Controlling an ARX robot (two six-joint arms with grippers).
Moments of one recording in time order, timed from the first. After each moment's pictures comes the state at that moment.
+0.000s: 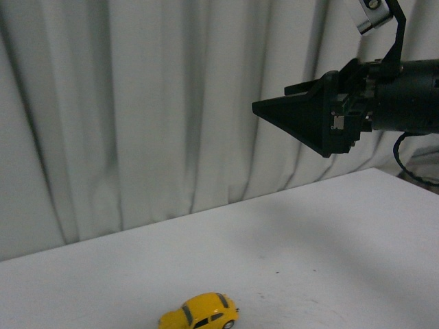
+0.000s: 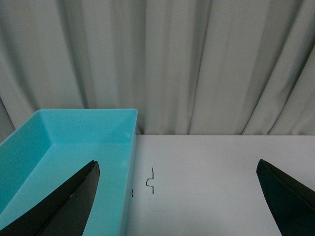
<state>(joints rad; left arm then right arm) 0.00 0.01 0.01 0.00 0.00 0.00 -0.24 1.38 0.64 0.59 -0.82 -0.18</state>
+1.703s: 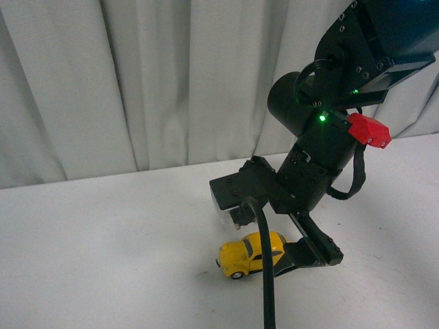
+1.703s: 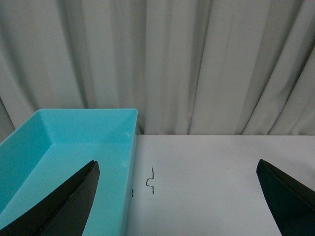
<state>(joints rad) 0.00 0.01 0.01 0.00 0.00 0.00 0.15 2.19 1.41 -0.67 -0.38 -1.49</state>
